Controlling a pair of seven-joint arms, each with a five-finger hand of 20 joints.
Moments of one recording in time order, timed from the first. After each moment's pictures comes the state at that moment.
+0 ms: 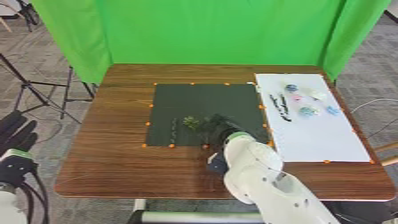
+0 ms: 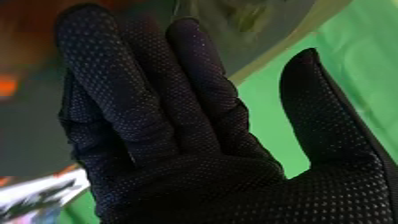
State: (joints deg) left arm 139.6 -50.5 -114.4 -123.8 9.3 29.7 23.3; right arm -80.8 -68.2 49.8 -115.1 -113.8 -8.5 58.1
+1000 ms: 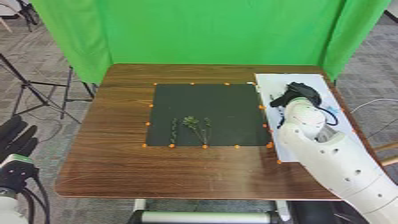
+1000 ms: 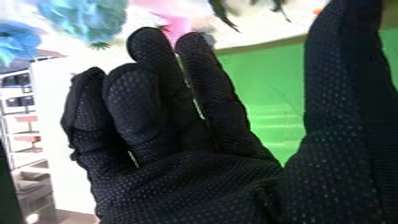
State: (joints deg) left arm 140.8 -51.3 -113.7 -124.3 9.2 30.2 24.3; right arm -65.0 -53.0 52.2 -92.4 -123.2 -10.5 58.2
